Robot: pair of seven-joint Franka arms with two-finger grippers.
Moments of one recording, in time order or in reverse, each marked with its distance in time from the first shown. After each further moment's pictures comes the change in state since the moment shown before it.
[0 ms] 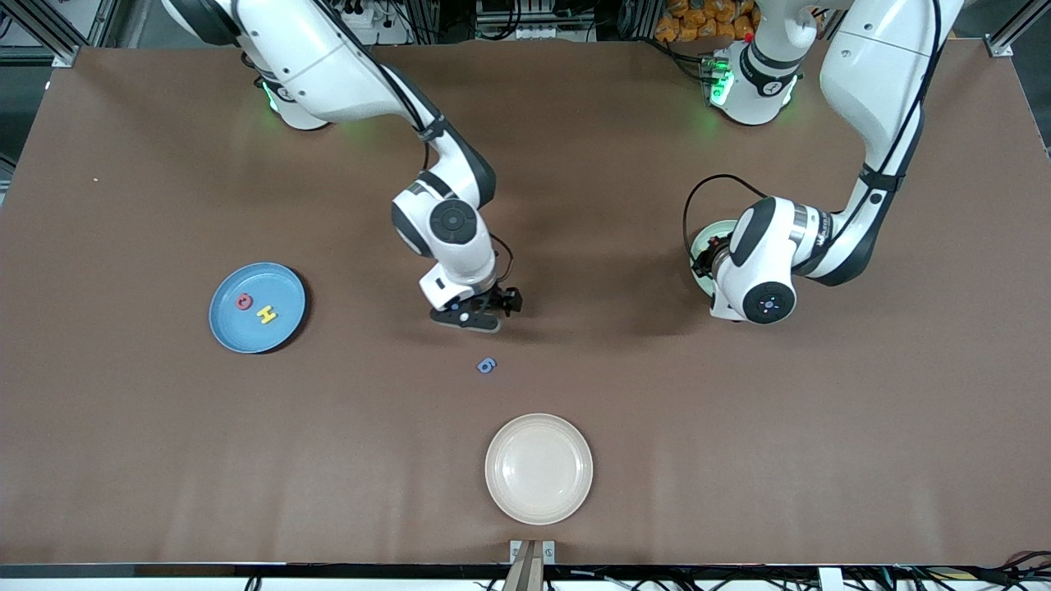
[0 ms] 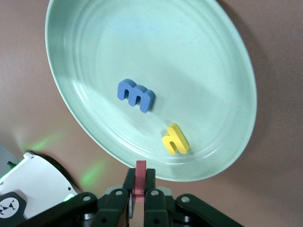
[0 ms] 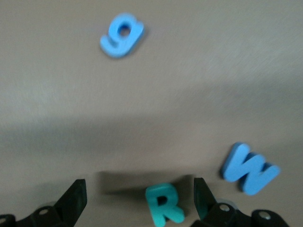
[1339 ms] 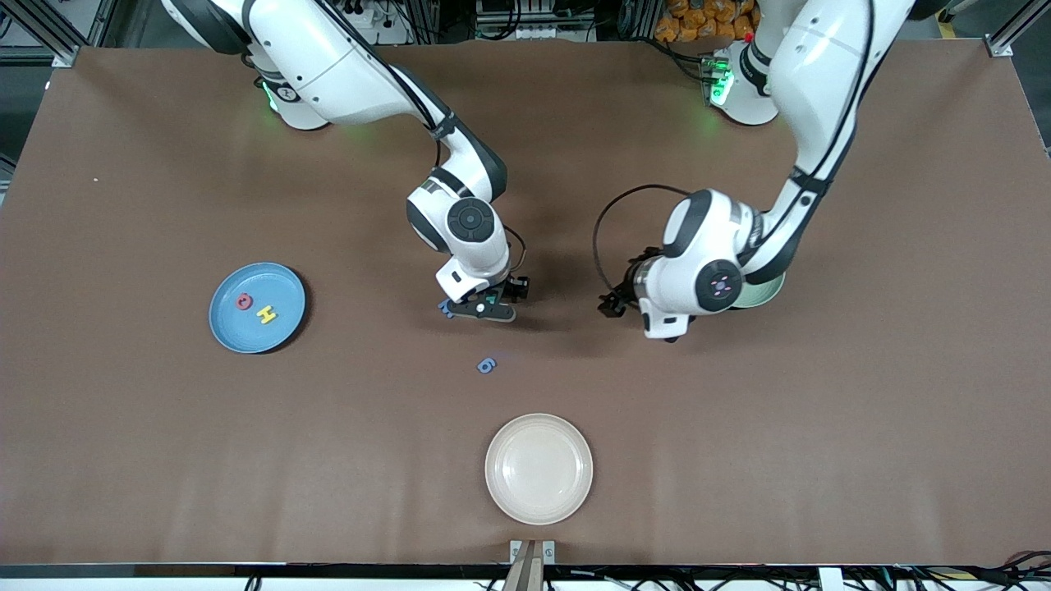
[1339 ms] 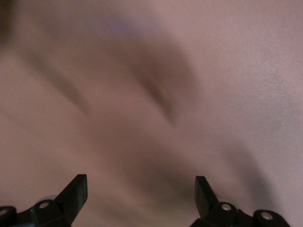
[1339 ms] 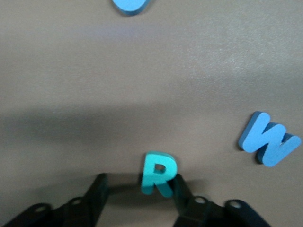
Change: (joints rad) left arm -0.159 0.138 -0.077 0.221 -0.293 0.369 -0.361; right arm -0.035 0.001 0.065 0.009 -0.001 -0.041 0.005
